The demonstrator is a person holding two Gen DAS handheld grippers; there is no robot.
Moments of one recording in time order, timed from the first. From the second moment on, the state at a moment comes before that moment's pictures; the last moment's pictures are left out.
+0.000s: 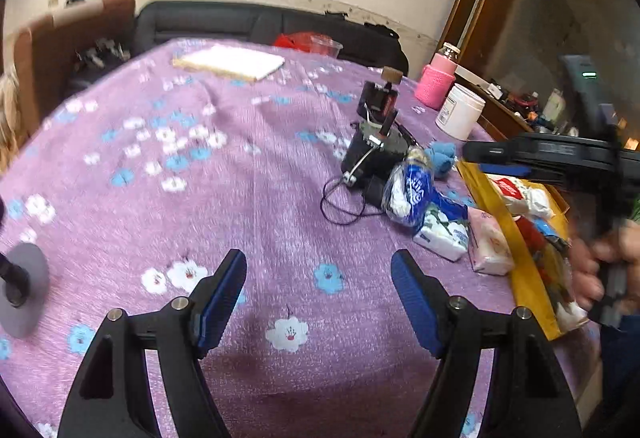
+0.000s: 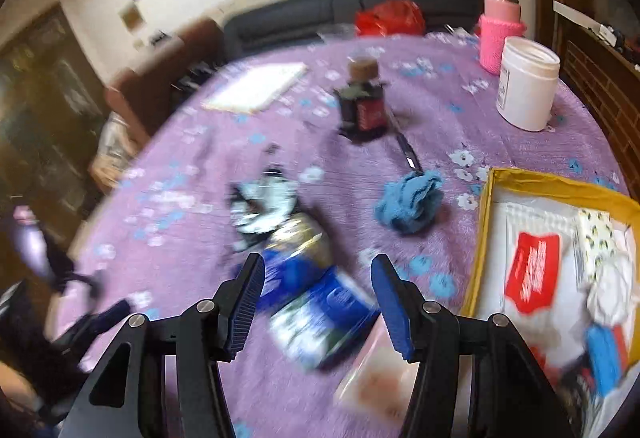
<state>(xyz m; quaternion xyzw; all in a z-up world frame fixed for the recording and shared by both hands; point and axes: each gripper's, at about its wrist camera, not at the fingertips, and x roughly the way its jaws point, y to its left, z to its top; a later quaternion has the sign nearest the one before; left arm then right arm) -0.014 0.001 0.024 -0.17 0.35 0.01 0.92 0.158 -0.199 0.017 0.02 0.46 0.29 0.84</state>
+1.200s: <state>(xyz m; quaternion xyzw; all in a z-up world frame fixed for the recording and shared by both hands) -0.011 0.002 0.023 -0.18 0.34 -0.02 0.92 0.264 -0.207 -0.034 0.00 0.54 0.20 0.81</state>
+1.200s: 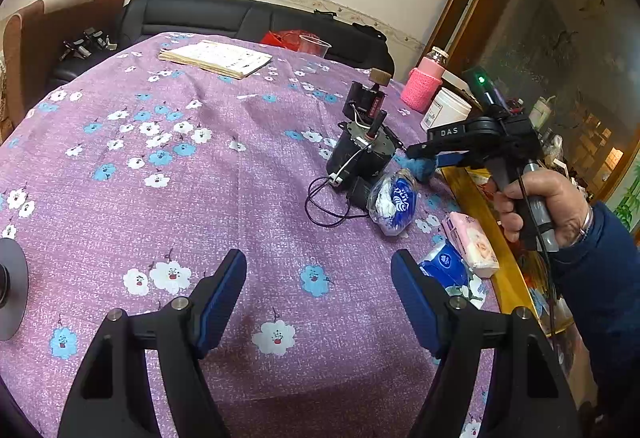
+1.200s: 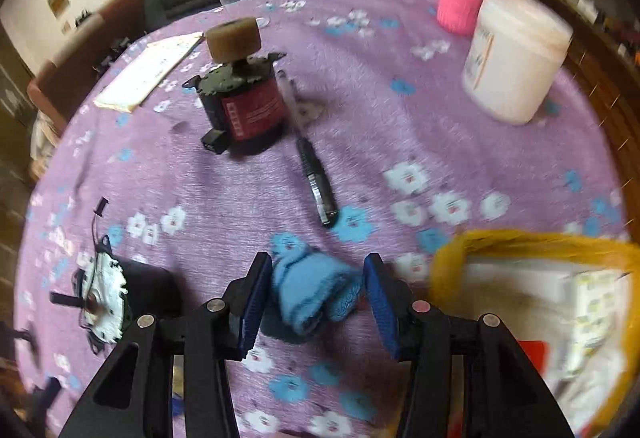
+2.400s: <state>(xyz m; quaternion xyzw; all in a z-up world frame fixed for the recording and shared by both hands) -0.016 -0.011 0.013 -0.09 0.45 -0.03 0.89 0.057 -0.197 0.031 0.08 0.40 0.43 0.80</state>
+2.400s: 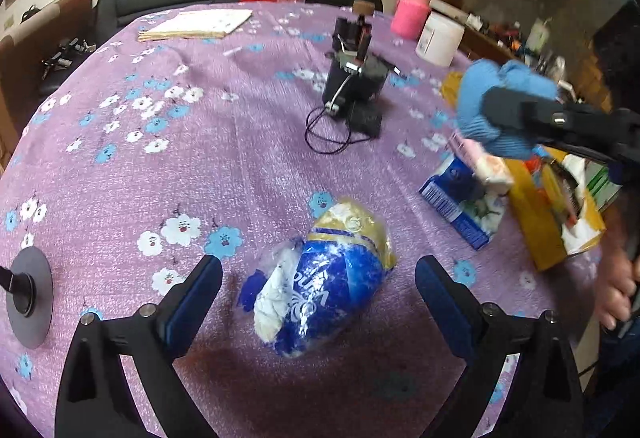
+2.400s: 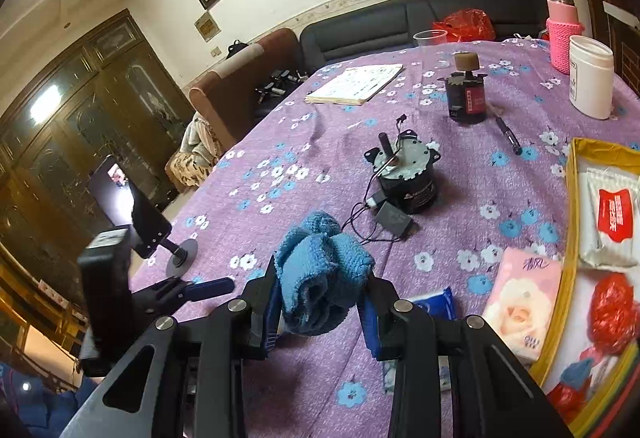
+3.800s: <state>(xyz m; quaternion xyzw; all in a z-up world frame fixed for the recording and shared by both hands) -0.062 -0.024 0.083 -0.06 0.25 0.13 0.96 0.015 -0.195 0.058 0.08 0.33 0.45 0.82</state>
